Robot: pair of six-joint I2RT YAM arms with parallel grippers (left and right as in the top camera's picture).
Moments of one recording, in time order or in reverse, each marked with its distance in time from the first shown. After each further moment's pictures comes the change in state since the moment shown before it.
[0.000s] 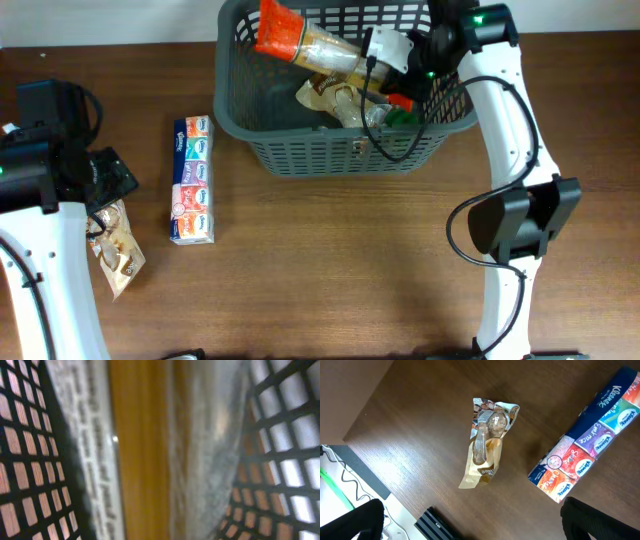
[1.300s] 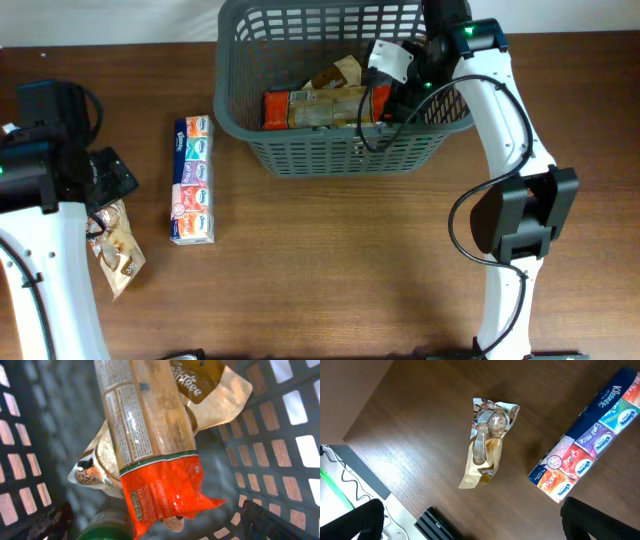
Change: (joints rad) left arm 0.000 0.000 0.000 0.000 0.000 0.000; right arm -0.012 0.000 -0.149 0.130 0.043 0.037
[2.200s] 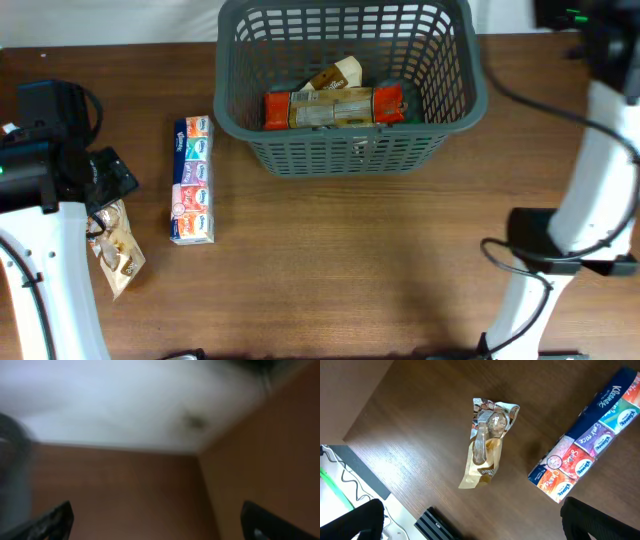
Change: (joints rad) left arm 0.000 0.000 0.000 0.000 0.000 0.000; right arm -0.271 -0.092 0.850 -0.354 0.706 0.777
